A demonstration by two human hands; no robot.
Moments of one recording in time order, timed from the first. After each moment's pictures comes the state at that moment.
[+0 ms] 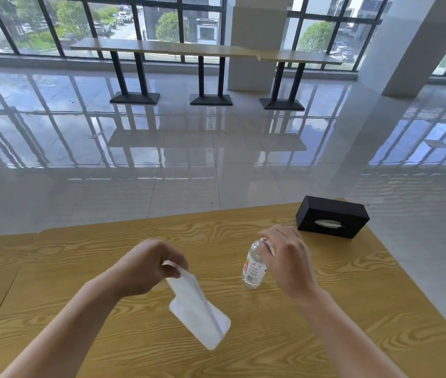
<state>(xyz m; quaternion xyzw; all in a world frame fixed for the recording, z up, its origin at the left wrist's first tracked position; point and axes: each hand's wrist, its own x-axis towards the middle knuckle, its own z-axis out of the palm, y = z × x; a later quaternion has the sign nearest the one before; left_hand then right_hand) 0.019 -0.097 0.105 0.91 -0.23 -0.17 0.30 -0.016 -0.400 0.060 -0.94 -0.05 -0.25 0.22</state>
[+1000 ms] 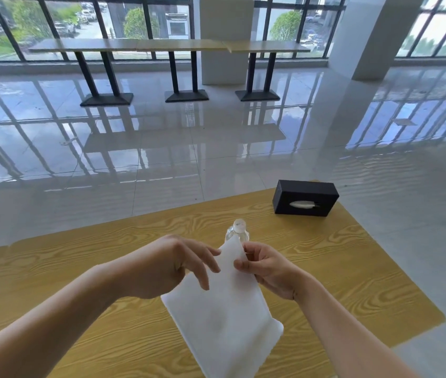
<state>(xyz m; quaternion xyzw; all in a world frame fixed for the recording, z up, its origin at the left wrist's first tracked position) -0.014 -0.164 0.149 0.80 -0.49 -0.19 0.29 -0.061 -0.425 0.059 -0.62 -0.02 0.23 0.75</state>
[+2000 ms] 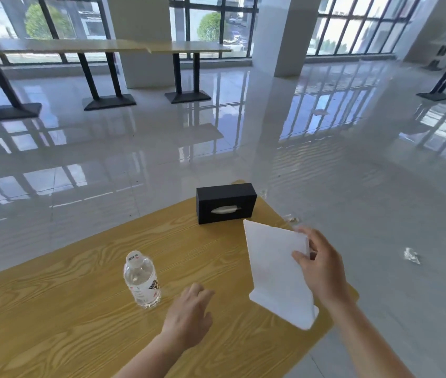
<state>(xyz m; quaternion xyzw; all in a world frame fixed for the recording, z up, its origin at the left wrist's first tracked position) -0.032 -0.400 -0.080 0.90 -0.38 -0.15 0.14 -0.152 -0.653 0.057 -0.85 0.30 -0.23 0.37</state>
